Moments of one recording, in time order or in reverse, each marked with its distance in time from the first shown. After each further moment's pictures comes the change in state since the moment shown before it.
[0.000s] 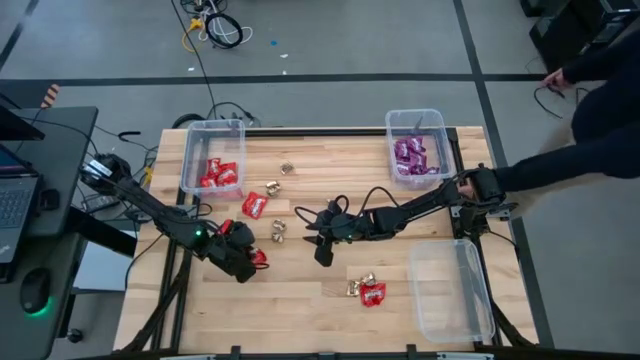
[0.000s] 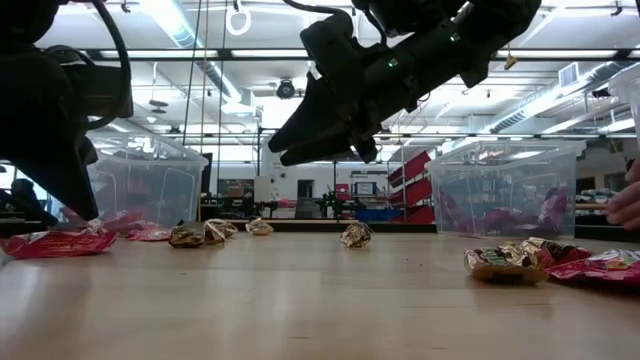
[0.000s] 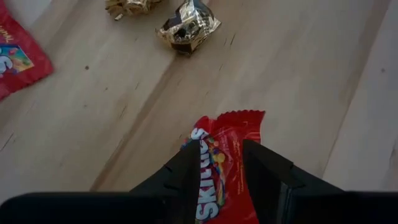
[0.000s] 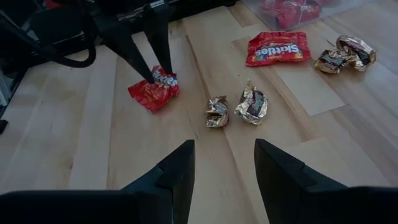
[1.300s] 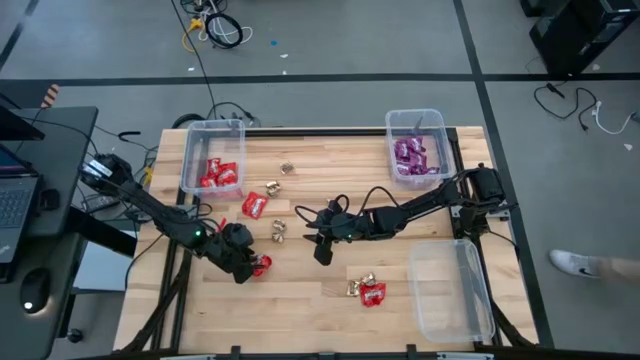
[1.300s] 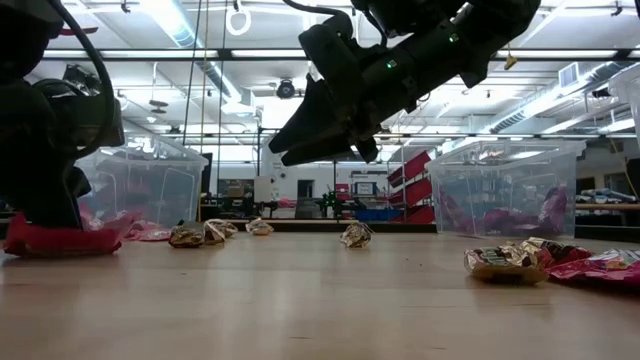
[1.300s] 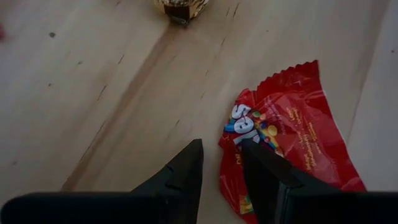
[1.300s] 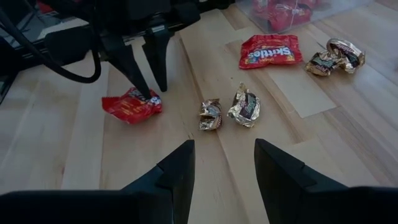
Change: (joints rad) left arm 0.003 0.011 -0.151 0.231 0.048 0.004; right arm -0.002 0.000 0.000 0.001 0.023 0.000
